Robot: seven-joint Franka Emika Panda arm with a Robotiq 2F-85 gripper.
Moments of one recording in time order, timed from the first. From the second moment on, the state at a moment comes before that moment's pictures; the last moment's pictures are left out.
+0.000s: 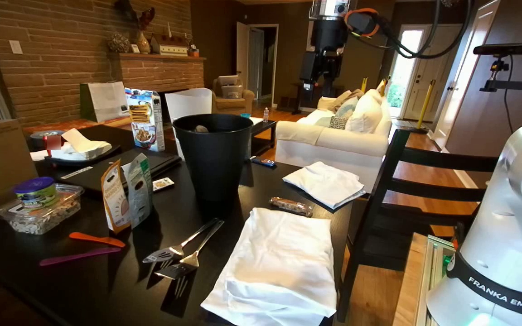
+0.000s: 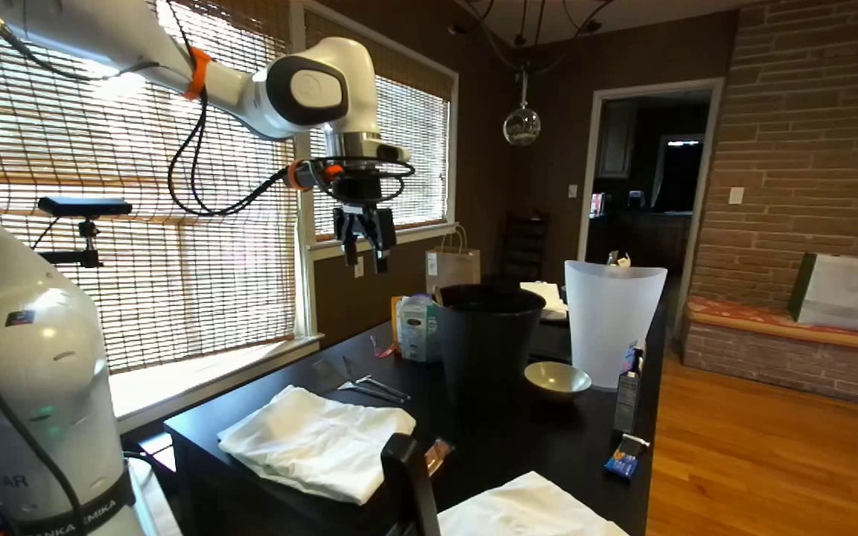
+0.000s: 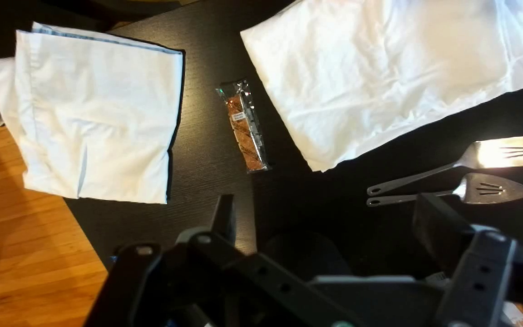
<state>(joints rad) -0.08 -0.54 -0.07 -2.36 -0.09 1.91 -0.03</state>
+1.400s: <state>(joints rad) -0.01 -0.20 -0.02 -2.31 -0.08 2.42 -0.04</state>
